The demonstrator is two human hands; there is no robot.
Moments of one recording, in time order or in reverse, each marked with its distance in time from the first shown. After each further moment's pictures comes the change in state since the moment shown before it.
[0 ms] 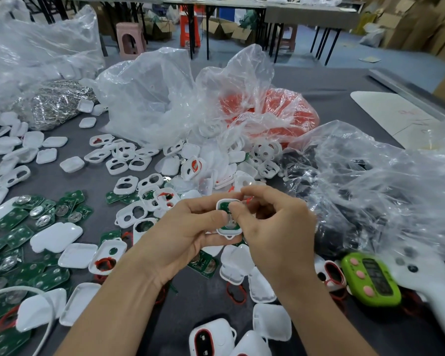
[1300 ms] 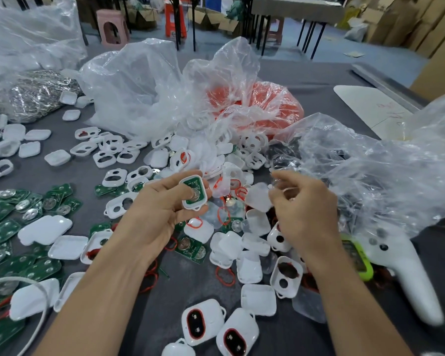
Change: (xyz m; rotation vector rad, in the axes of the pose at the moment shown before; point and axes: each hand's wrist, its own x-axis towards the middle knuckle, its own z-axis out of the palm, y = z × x) left_hand 0.000 0.011 -0.005 -0.079 0.388 0.088; right_hand 0.020 0.010 -0.054 -0.324 -0.026 0.119
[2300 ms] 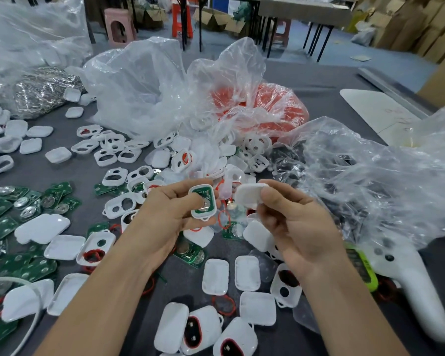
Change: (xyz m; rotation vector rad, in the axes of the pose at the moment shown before) left_hand -0.004 -0.007 0.008 0.120 -0.023 0.011; right_hand -0.008 -0.017 0.006 1.205 -0.317 0.537
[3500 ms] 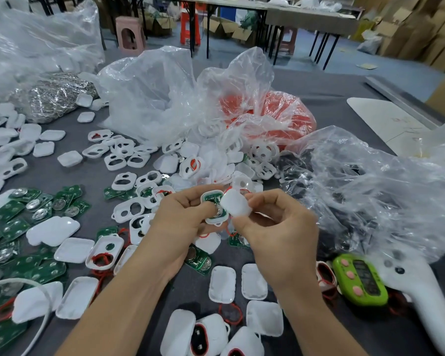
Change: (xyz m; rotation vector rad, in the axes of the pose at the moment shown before) left_hand -0.004 -0.004 0.011 0.020 0.035 0.066; right_hand -0.002 0.040 0.013 -0.687 0.108 -0.546
